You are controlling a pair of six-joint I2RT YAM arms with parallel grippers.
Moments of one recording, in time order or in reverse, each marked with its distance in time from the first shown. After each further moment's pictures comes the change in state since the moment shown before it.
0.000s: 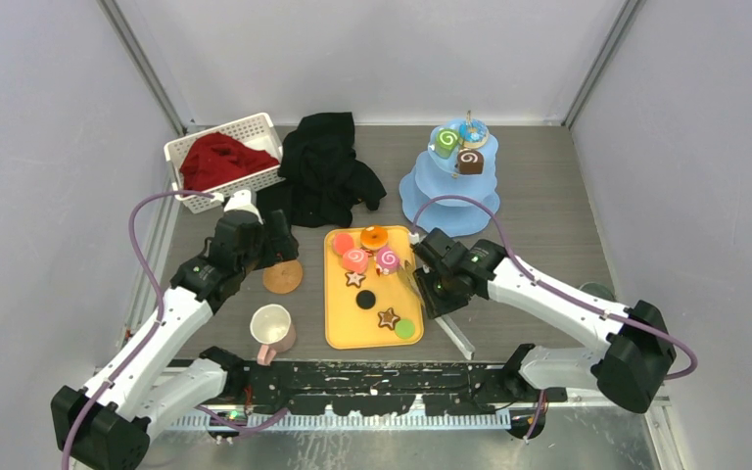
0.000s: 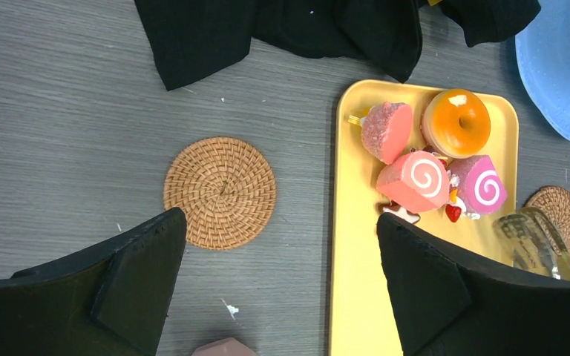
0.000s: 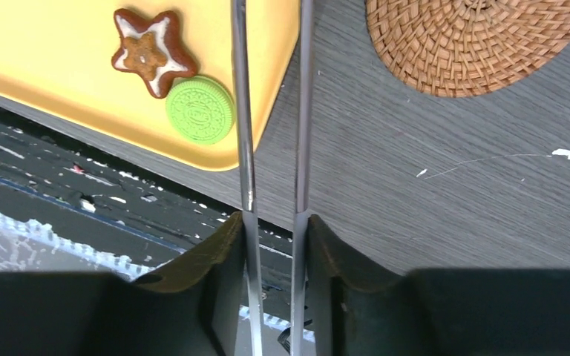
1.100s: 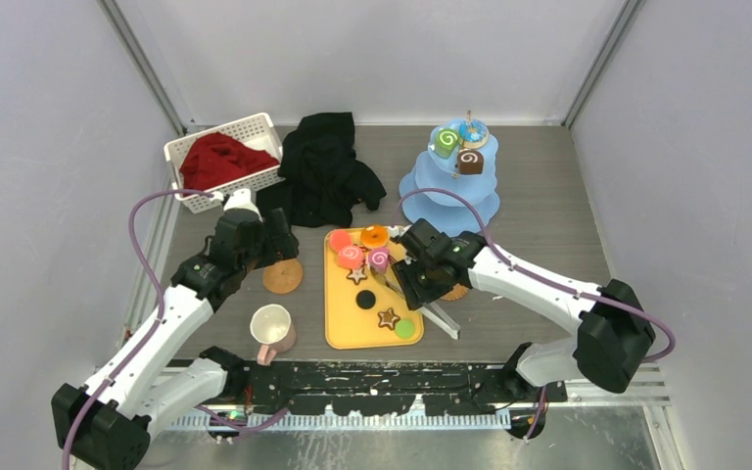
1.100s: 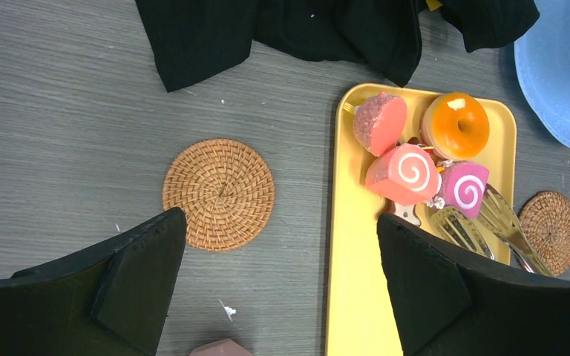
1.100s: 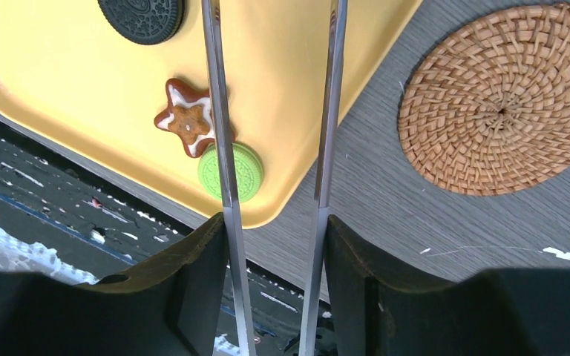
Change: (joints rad) left arm 0.000 0.011 0.011 -0.002 -0.006 -0.013; right arm -0.006 0.145 0.051 0.142 -0.034 -0.123
